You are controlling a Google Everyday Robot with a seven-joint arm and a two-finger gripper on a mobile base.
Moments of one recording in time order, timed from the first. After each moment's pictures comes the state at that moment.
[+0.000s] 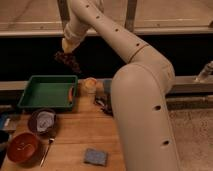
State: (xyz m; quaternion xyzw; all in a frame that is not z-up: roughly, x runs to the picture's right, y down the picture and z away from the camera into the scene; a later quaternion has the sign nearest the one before) arm -0.188 -0.198 0.720 -0.32 -0.13 0.47 0.81
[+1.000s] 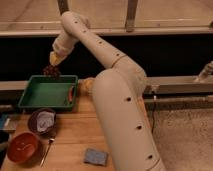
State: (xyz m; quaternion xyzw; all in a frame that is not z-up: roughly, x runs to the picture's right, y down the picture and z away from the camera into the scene) arm -0.289 -0.130 0.768 -0.41 -0.18 0.38 0.81
